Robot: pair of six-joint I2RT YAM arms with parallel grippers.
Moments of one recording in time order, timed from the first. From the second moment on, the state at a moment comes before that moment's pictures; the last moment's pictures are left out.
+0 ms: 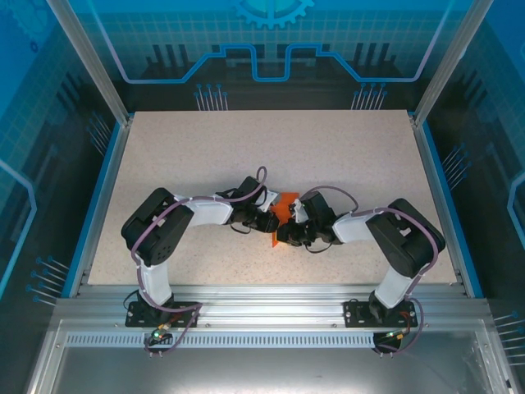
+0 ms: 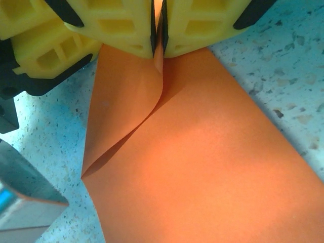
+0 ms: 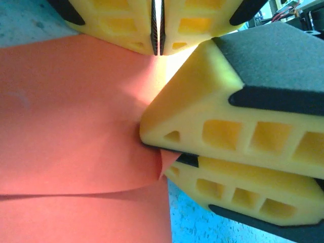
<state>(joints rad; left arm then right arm) -0.62 1.88 0.98 -0.13 0.43 -0.33 0.59 1.72 0.62 0.18 -0.60 0.82</state>
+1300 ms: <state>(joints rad) -0.61 1.88 0.98 -0.13 0.44 -0.32 0.69 1.68 0.60 0.21 -0.53 0.88</state>
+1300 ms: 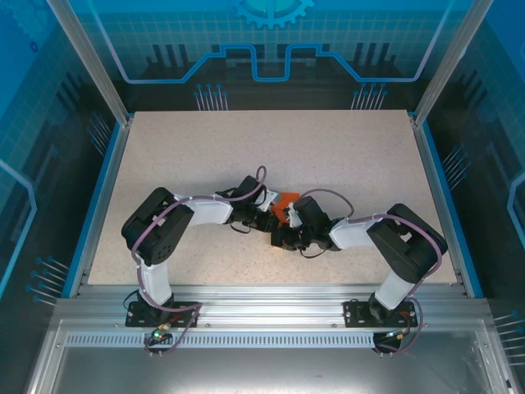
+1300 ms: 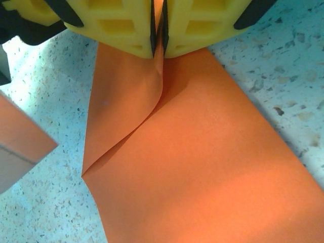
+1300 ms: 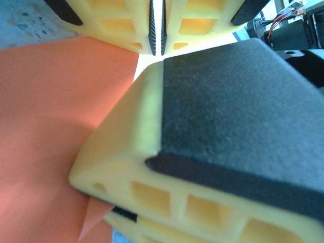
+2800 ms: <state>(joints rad) -0.61 1.88 0.99 -0.14 0.45 -0.32 0.53 1.61 0.62 0.08 -0.54 0.86</state>
